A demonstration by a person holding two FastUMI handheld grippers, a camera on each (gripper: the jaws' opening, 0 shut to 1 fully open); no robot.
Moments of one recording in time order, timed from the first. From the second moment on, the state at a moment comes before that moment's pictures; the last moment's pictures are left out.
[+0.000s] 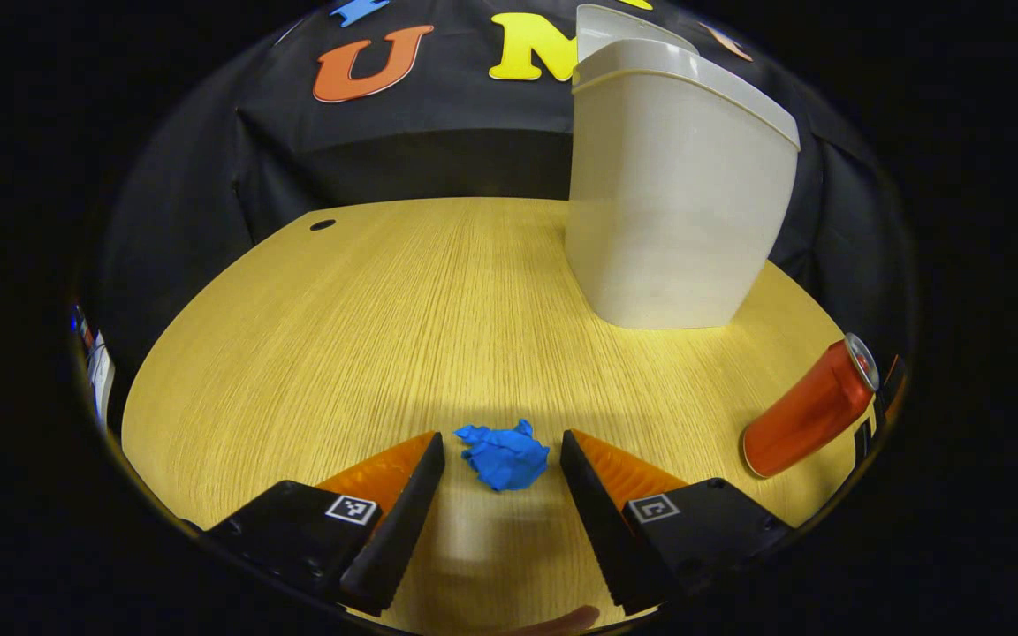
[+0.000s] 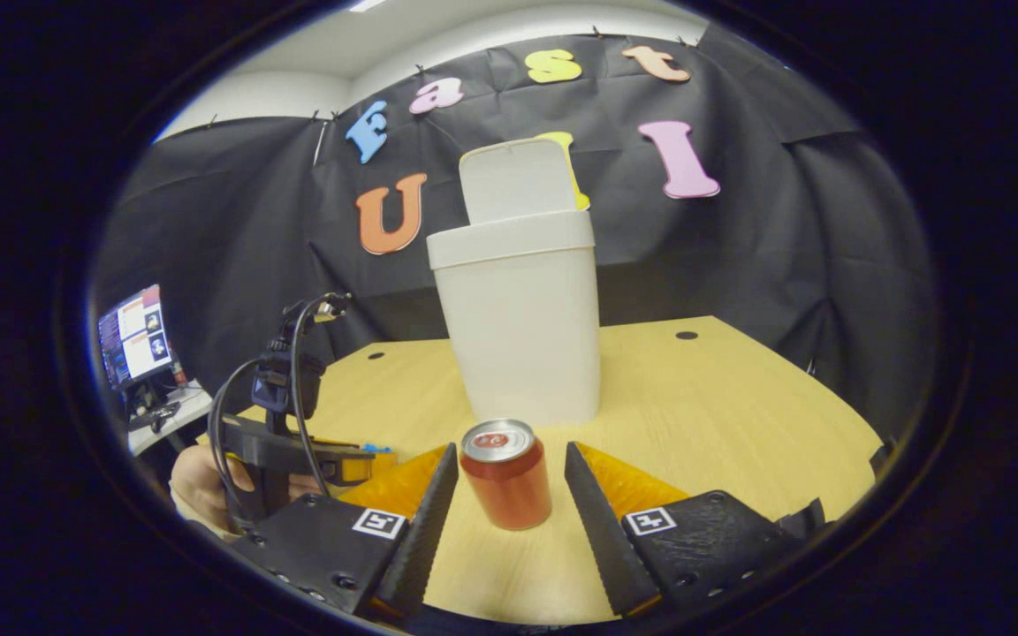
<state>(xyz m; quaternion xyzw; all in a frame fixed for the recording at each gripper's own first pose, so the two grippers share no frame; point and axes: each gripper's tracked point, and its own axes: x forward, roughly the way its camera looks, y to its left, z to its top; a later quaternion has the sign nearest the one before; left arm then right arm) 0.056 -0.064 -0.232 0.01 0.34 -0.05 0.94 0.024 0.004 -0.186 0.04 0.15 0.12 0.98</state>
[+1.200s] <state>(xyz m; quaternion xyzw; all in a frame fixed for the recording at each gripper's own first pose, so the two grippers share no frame) 0.066 -0.072 -0.175 0.01 0.24 -0.07 0.97 0.058 0.017 -0.257 0.01 0.22 0.11 0.97</state>
